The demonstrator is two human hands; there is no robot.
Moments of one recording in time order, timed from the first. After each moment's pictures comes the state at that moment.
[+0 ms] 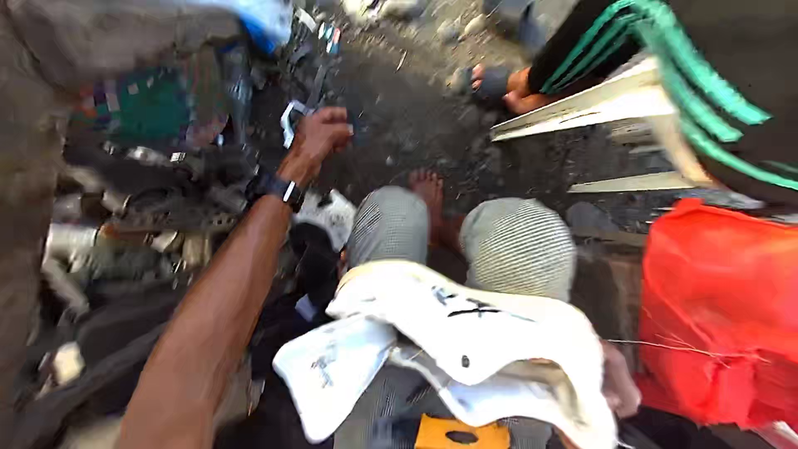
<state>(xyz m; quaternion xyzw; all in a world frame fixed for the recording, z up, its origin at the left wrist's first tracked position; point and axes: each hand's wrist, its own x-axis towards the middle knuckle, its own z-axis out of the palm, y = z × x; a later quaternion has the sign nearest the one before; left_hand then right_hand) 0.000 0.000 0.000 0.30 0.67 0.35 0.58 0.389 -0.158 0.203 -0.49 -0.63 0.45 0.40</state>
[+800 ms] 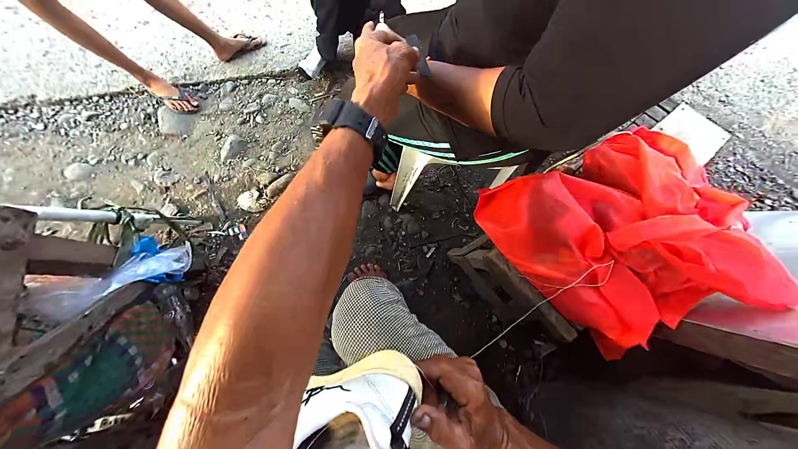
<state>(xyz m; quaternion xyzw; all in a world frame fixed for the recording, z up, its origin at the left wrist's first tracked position) 0.350 0.219 0.312 0.53 0.48 0.44 0.54 0.400 -0.180 0.169 -0.42 -0.64 0.35 0.53</state>
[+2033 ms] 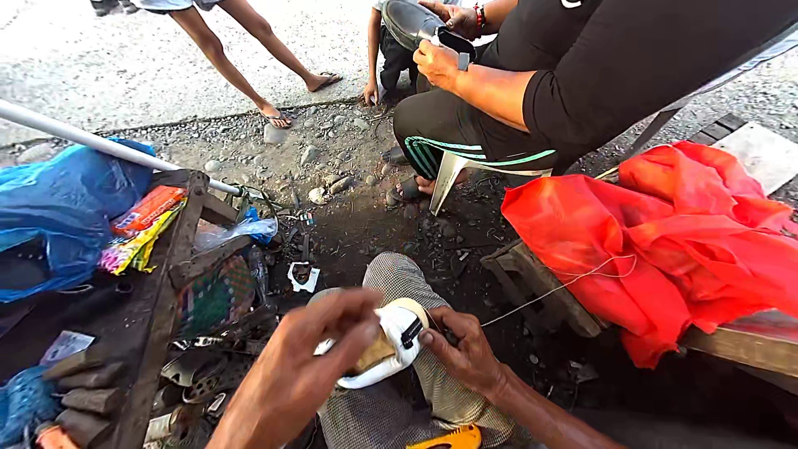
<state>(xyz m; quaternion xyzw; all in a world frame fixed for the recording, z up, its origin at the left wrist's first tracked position) 0.141 -0.147 0.328 0.69 0.46 0.31 0.47 0.384 -0.177 0.198 -0.43 -0.63 0.42 0.49</state>
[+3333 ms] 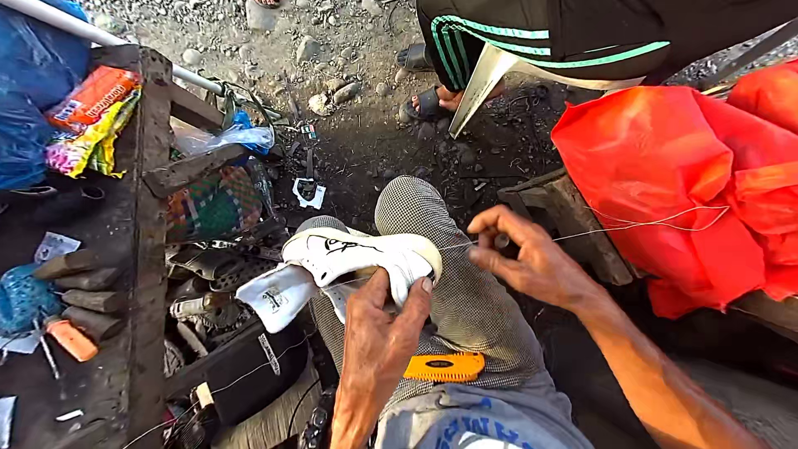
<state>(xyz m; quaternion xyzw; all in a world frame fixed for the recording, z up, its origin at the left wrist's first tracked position) 0.223 -0.203 0.262 0.46 0.63 0.42 0.46 0.452 -0.136 0.229 -0.48 -0.67 0.50 0.25</state>
